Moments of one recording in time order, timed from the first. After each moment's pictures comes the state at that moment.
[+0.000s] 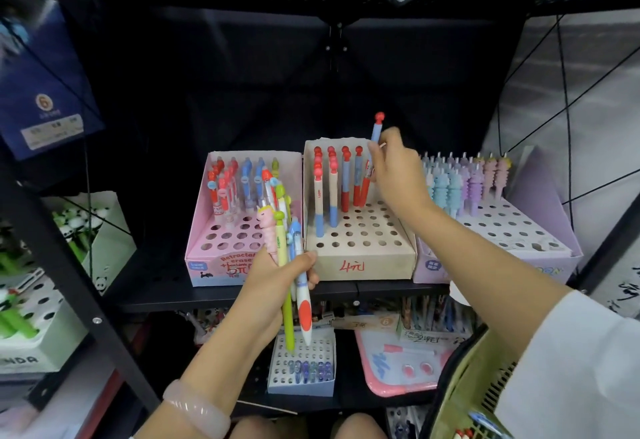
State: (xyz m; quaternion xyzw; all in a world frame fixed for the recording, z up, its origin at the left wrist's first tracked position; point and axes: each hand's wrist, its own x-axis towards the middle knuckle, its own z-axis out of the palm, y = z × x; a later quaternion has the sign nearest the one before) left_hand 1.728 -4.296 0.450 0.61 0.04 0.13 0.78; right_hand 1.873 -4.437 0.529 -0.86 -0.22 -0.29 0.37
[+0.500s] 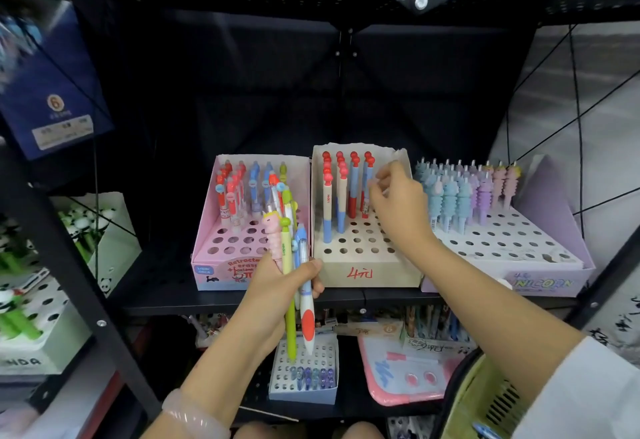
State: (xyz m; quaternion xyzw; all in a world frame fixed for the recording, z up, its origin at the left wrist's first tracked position) left_hand 1.726 -4.289 0.449 0.60 0.04 0.11 0.79; right_hand 1.864 -4.431 0.497 -0.86 -0.20 -0.27 0.40
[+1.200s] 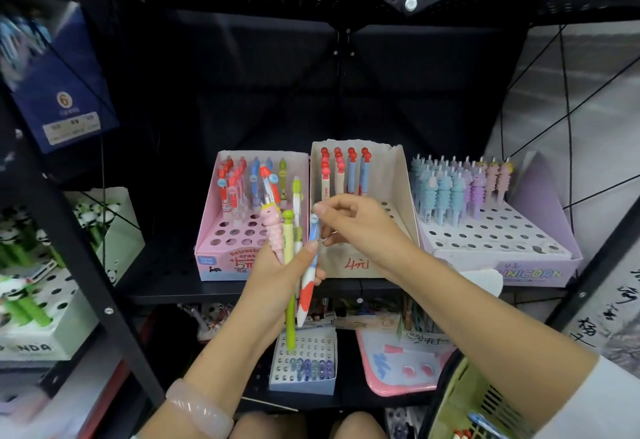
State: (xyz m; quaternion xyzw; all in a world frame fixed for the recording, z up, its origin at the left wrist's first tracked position) left_hand 1.714 -4.301 0.460 0.60 0.04 0.16 0.78; right_hand 1.788 -4.415 0.511 -0.72 -0.29 0.11 0.62
